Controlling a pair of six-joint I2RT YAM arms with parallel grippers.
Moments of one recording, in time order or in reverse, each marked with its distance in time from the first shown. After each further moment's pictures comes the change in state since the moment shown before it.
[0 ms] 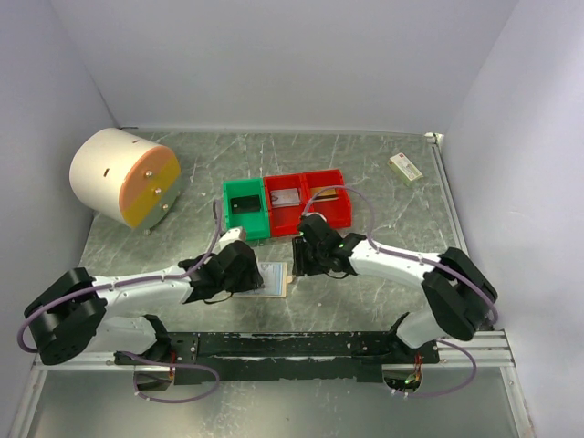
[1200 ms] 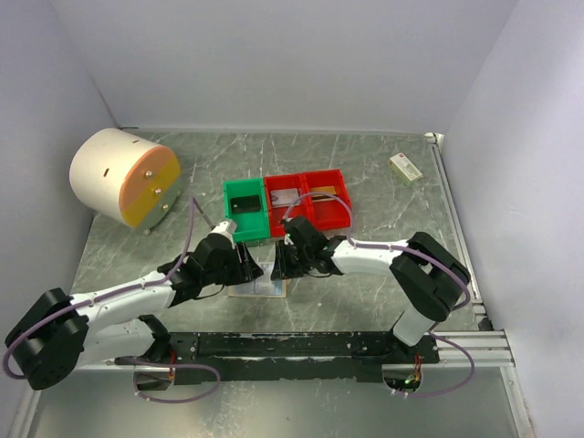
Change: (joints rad) left arm 0.149 -0.175 -0.102 0.134 0.210 0.082; right arm 0.035 0.164 0.028 0.246 -0.242 0.051
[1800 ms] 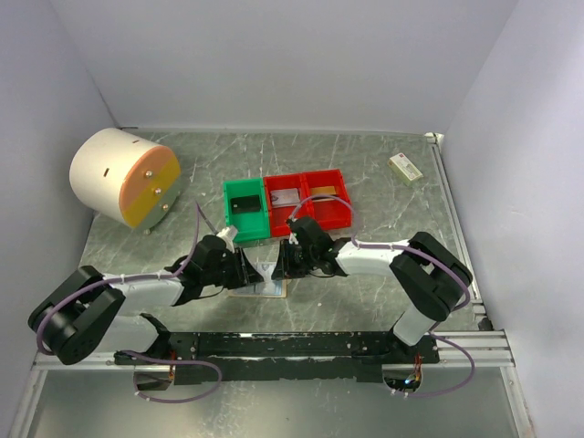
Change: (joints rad) left arm 0.117 0.202 -0.119 0.348 0.267 -0.005; right arm -0.037 -0.010 -0.070 0.111 -0.054 0.071
